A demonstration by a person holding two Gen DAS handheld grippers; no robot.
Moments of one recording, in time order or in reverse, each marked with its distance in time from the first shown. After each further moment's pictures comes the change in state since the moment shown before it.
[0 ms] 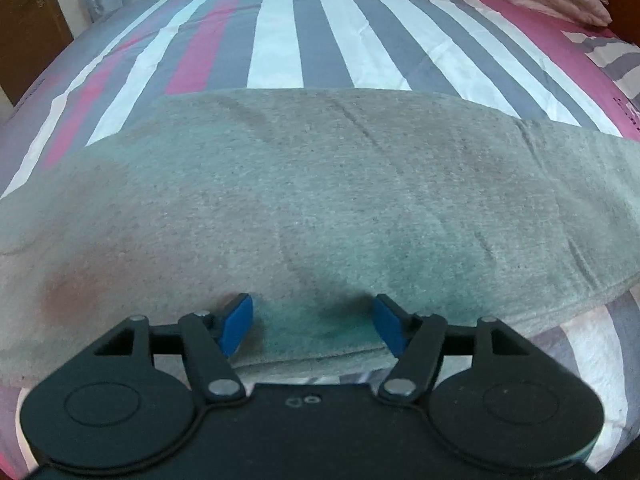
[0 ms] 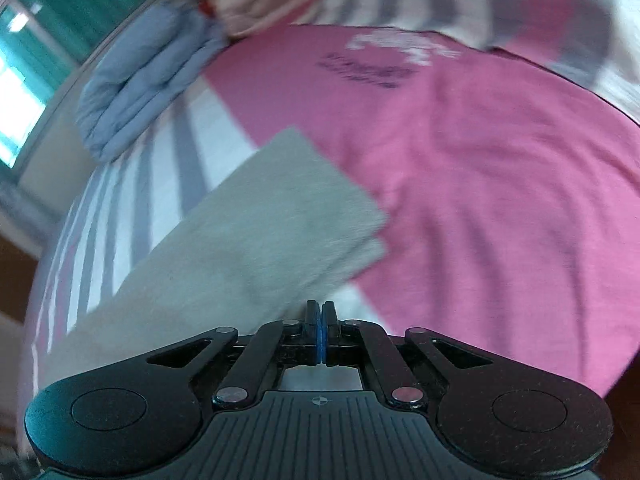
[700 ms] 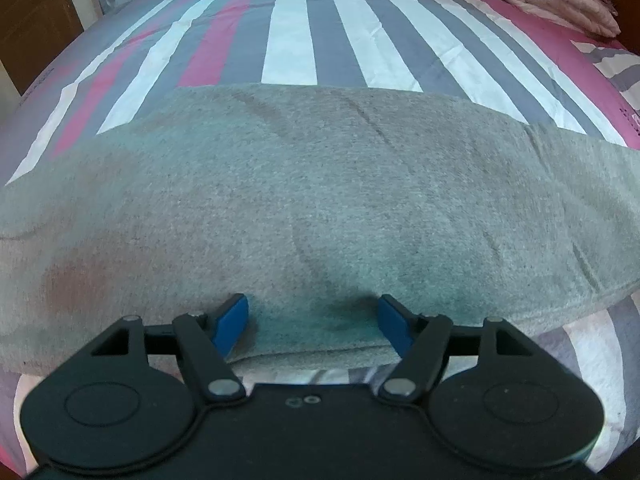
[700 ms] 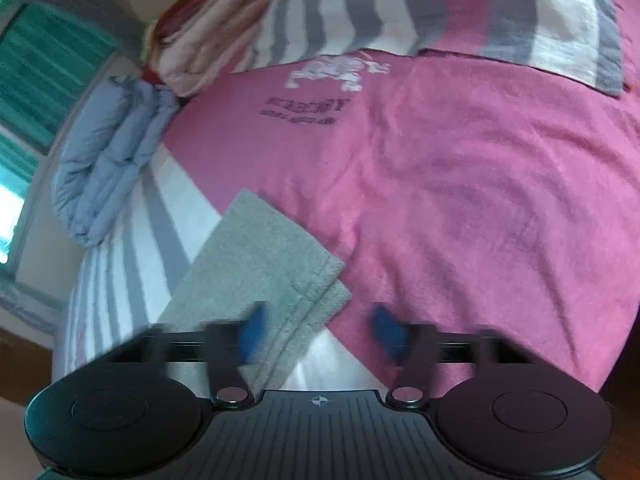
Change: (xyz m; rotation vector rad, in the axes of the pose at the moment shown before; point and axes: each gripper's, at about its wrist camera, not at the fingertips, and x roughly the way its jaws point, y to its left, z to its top) left arm -0.004 0.006 -0.003 -0.029 -0.001 0.000; right arm -0.015 -0.014 0.016 0.194 -0.079 -0.021
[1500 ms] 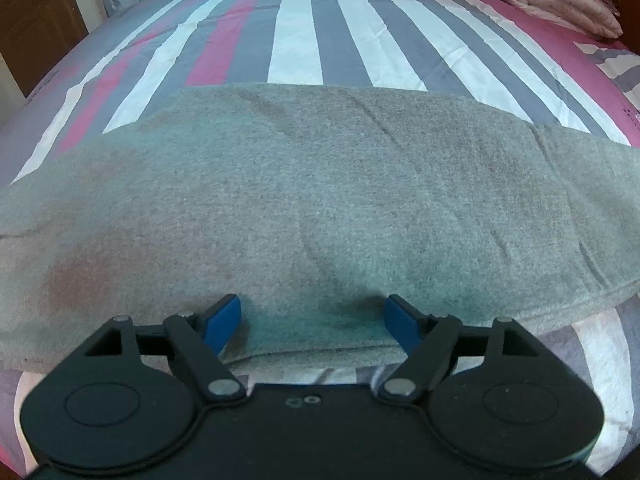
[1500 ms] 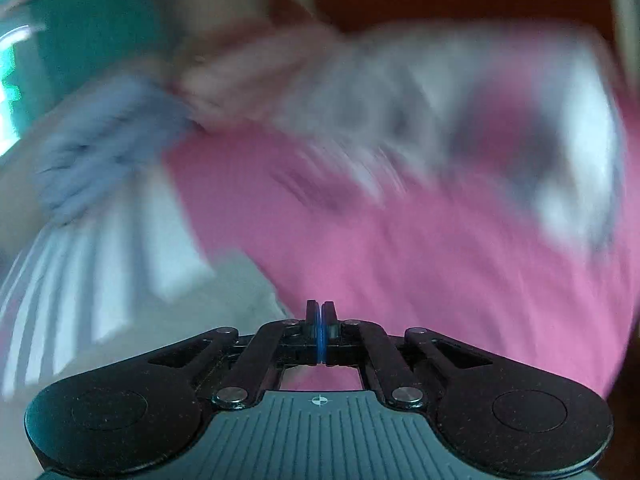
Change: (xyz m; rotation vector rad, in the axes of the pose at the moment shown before) left arm 0.000 0.002 -0.005 -0.003 -0.015 0.013; right arm -0.010 0.013 0.001 -0.206 -0.217 -0.125
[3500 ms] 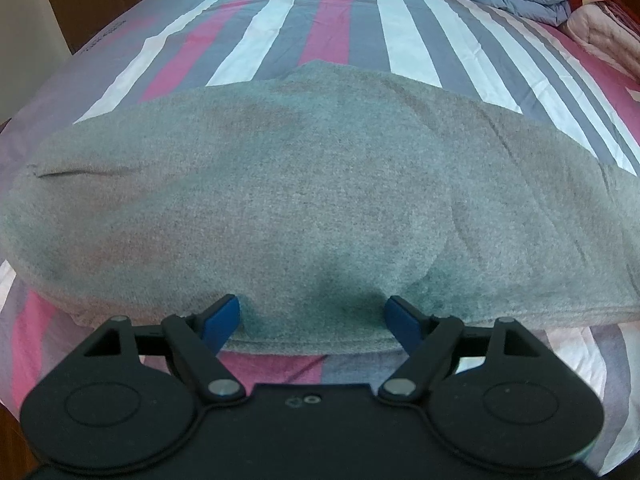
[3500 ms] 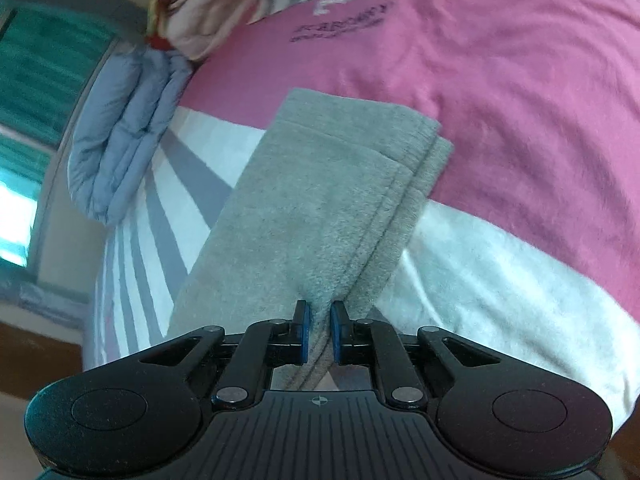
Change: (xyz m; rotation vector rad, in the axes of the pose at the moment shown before) left arm -0.016 0.087 -0.017 -0.149 0.032 0.046; right arm 0.026 0.045 -0.052 0.318 0.302 0.224
